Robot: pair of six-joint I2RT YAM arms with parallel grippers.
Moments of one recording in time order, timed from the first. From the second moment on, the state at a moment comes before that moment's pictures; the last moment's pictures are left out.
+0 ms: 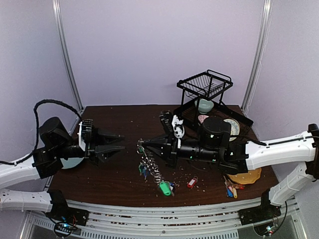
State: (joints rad) left arm -0.85 0.80 0.57 0.36 0.64 0.21; right arm 1.19 1.43 0.93 0.50 -0.18 0.08
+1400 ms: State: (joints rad) left arm -0.85 0.91 0.58 0.37 0.71 0.21; right arm 1.18 1.47 0.98 0.58 -0.31 0.05
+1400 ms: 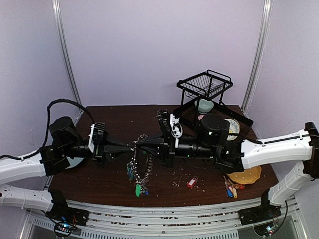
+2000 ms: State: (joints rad) left arm -0.85 0.83 0.55 0.33 0.56 0.27; right arm 1.17 1.47 1.01 0.47 -0.26 0.04
